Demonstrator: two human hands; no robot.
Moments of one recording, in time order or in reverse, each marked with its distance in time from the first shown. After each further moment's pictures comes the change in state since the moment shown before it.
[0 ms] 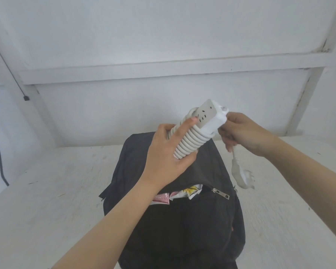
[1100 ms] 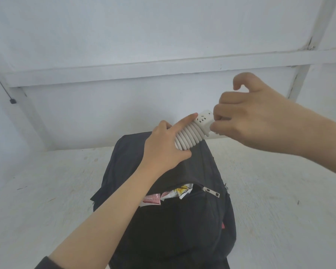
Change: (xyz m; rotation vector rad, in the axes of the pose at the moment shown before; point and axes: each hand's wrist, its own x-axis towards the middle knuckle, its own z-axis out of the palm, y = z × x) left_hand 0.025 0.002 0.015 0.142 -0.299 -0.163; right_hand -0.046 -0.055 -0.029 -1.783 0.101 -1.070
